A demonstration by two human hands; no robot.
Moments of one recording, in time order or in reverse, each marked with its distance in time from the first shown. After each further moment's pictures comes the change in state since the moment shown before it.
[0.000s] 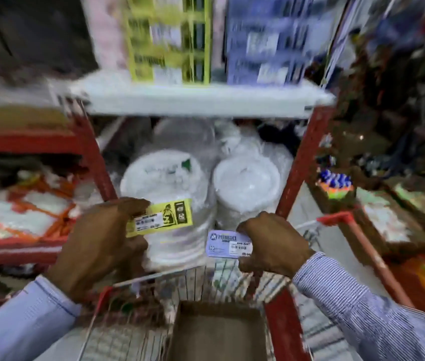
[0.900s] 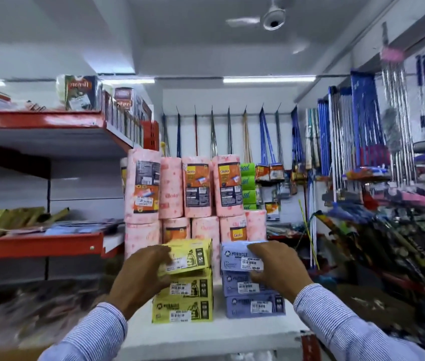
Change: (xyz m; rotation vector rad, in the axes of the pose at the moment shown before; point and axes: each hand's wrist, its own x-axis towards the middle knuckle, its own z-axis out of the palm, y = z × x) left_hand 0.208 0.043 -0.209 -0.007 0.476 0.300; right_hand 0.098 0.049 -0.297 -0.186 0.754 0.078
